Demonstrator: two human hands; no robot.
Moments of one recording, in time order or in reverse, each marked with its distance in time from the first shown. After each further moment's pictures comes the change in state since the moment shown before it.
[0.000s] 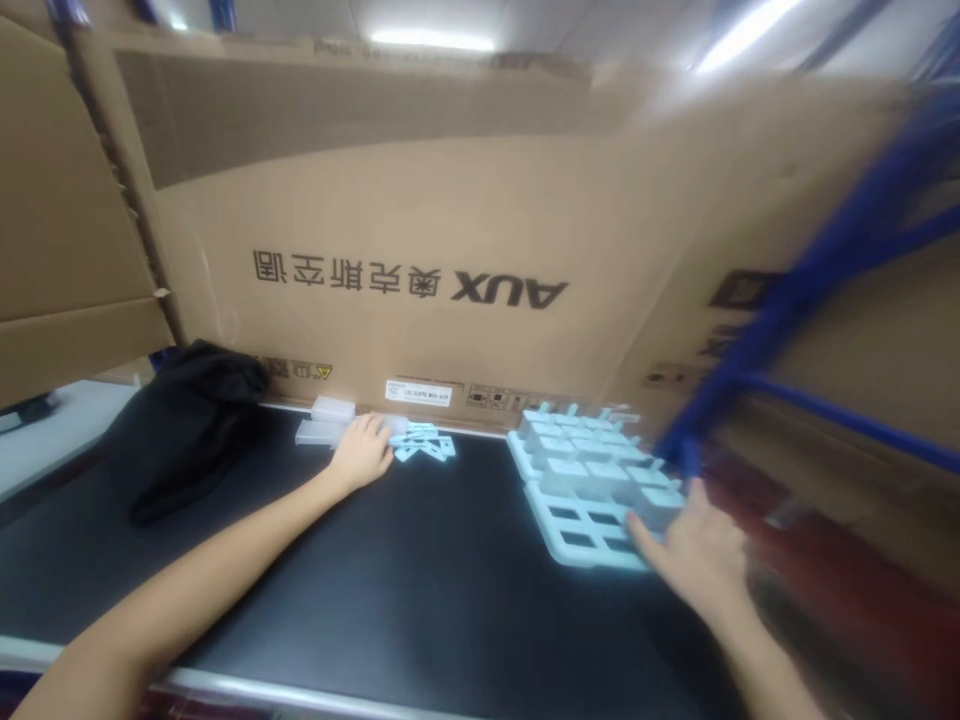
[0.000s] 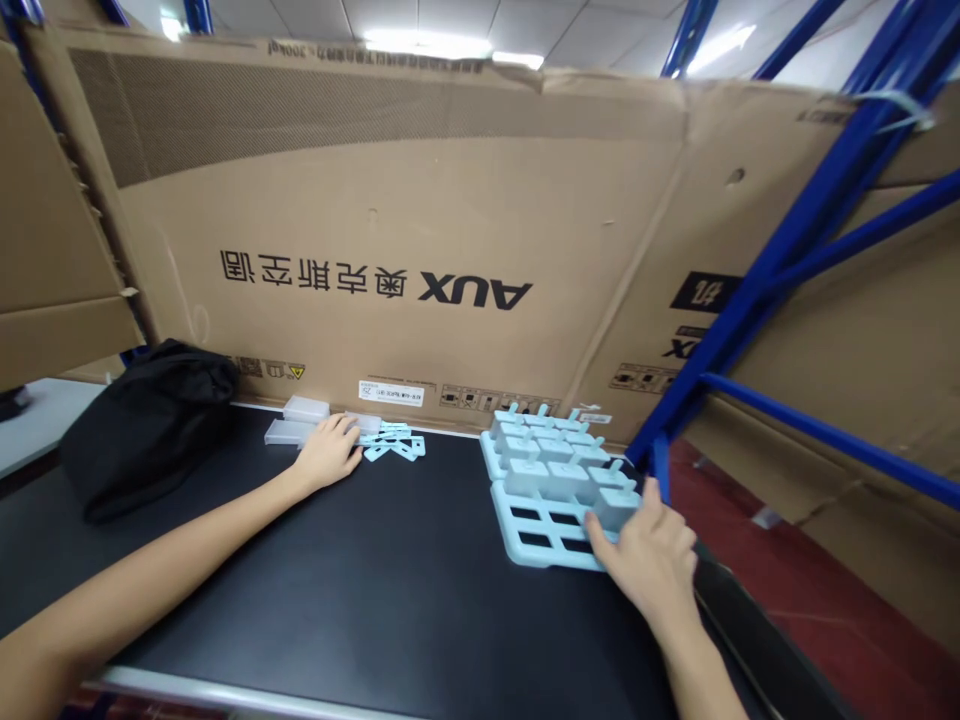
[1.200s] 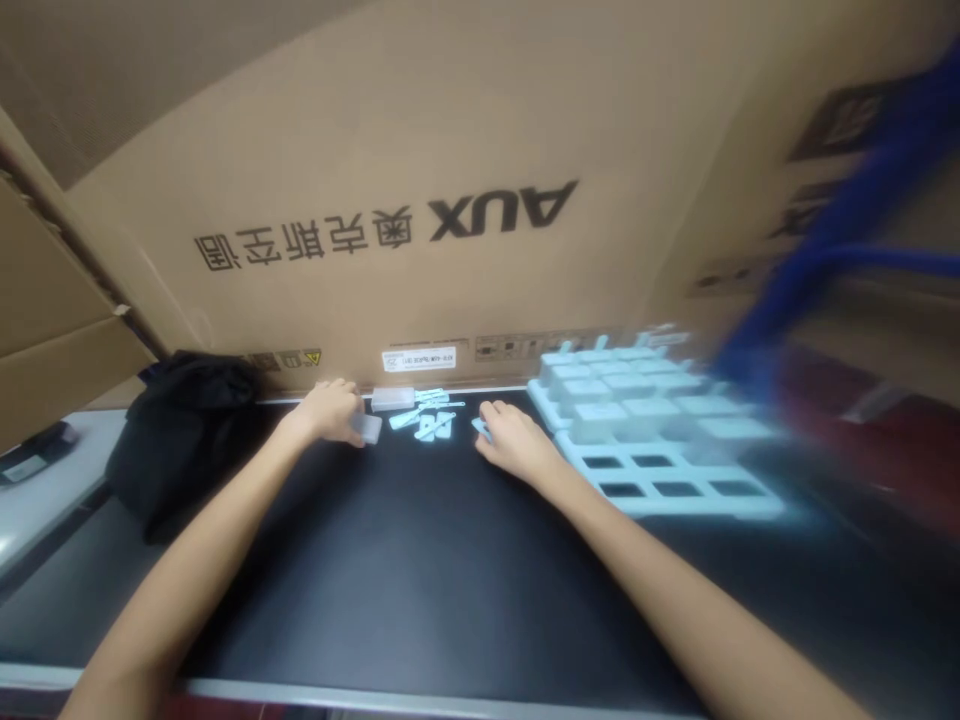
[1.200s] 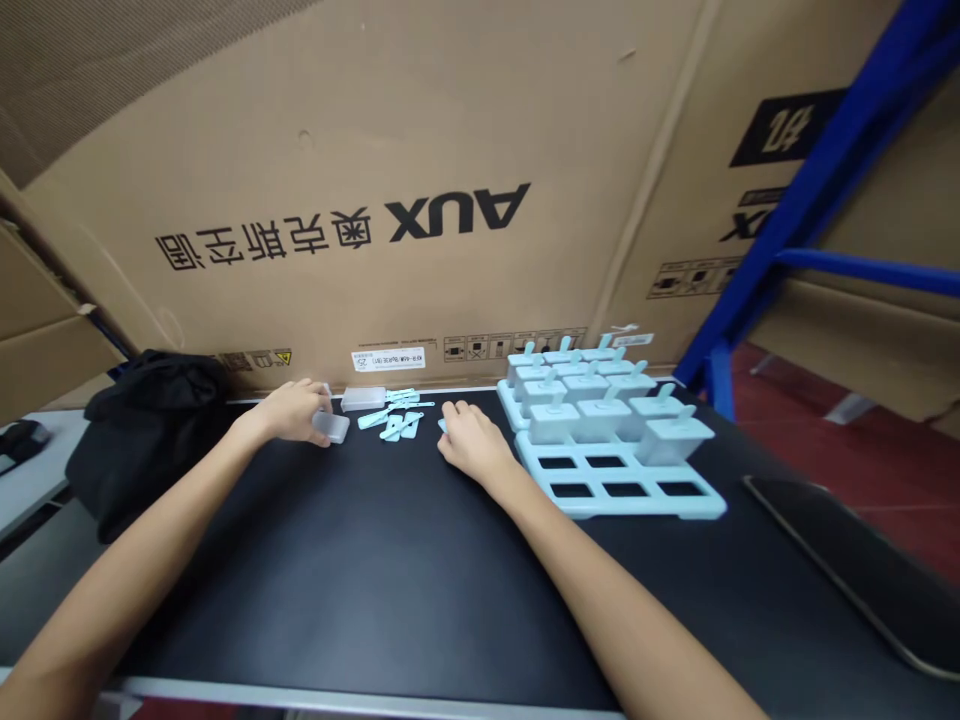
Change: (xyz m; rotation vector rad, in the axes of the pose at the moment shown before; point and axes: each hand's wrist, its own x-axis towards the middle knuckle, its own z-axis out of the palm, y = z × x) left_hand 0.048 -0.051 -0.088 0.138 -0.714 0.015; right_hand 0.022 -0.219 0.012 0.285 -0.614 -0.486
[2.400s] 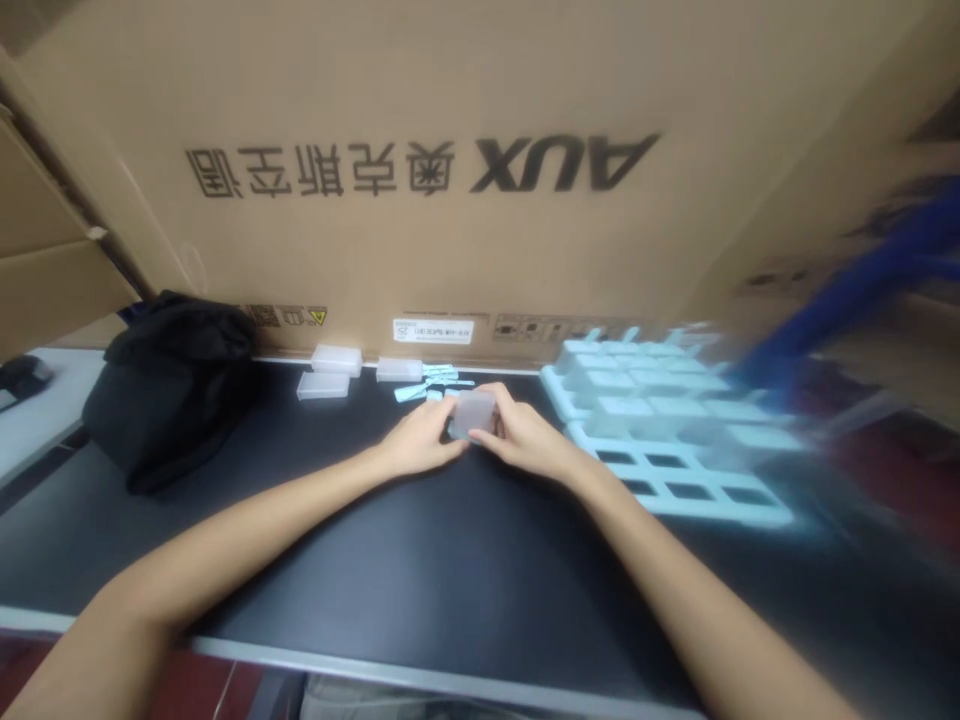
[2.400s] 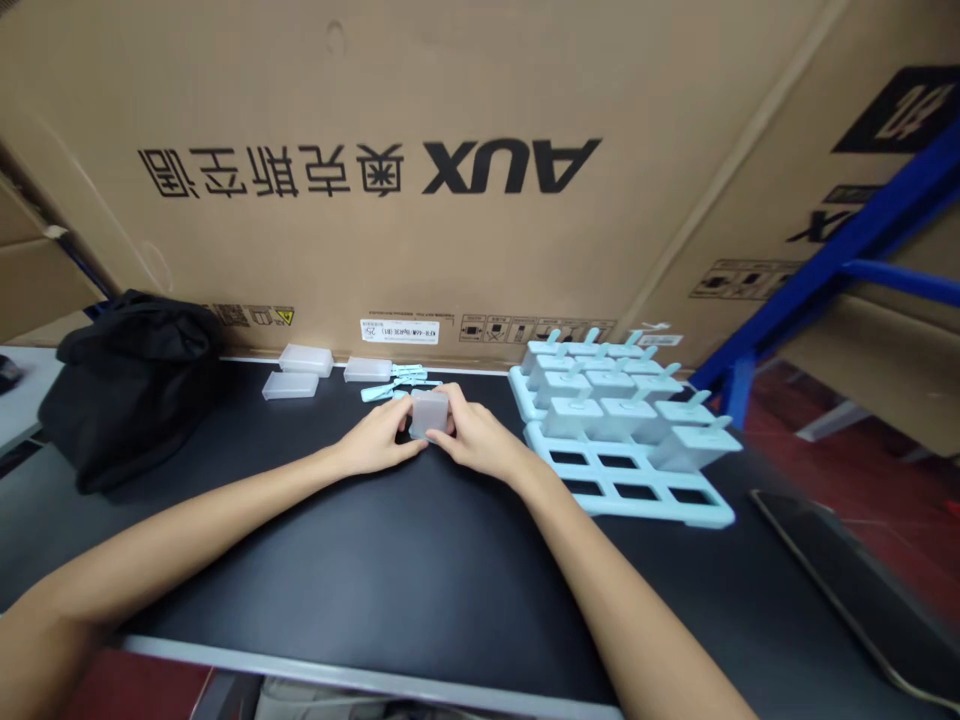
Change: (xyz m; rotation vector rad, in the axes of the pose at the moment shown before) left_hand 0.020 0.133 0.076 -0.860 0.409 0.293; right_hand -0.012 0.010 -0.002 0.549 -0.070 -0.290
